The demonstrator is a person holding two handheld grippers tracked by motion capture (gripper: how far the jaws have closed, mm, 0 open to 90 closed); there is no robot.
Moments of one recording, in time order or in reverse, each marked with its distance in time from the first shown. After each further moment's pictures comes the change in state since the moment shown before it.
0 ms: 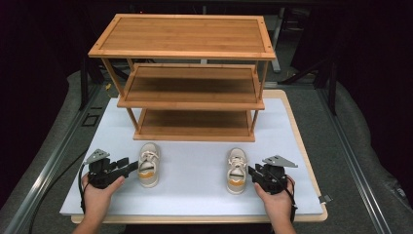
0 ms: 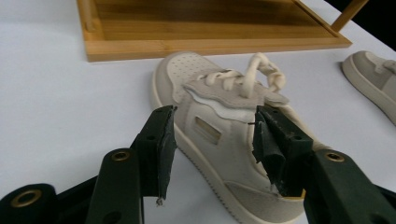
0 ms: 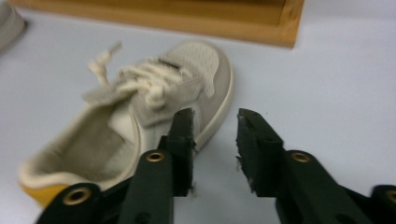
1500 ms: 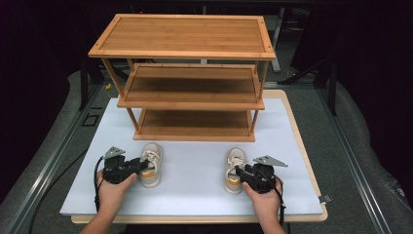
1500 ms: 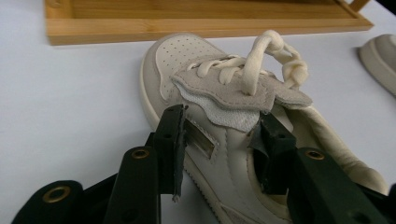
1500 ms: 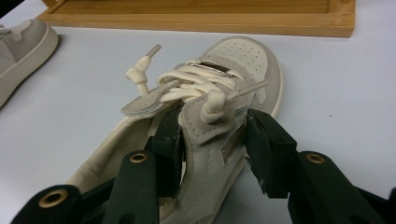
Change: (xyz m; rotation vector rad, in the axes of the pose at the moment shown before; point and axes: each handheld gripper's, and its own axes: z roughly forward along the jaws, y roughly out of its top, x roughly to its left) left arm -0.017 0.001 0.035 0.079 0.007 -0.013; right arm 0.021 -0.002 0.023 0.004 0.077 0.078
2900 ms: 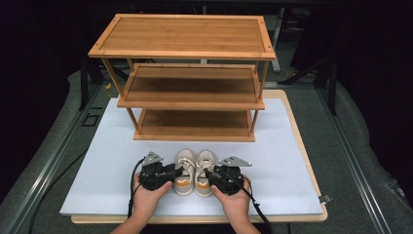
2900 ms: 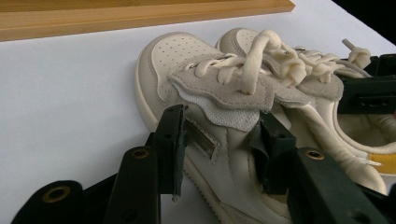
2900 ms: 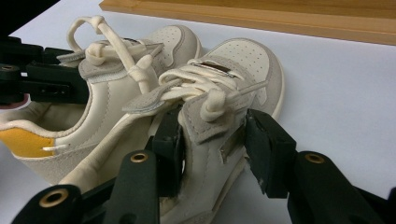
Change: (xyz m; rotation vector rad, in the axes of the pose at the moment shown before) left arm -0.090 -0.002 0.044 0.024 -0.112 0.082; right arm 0.077 0.002 0.037 0.021 0.102 -0.089
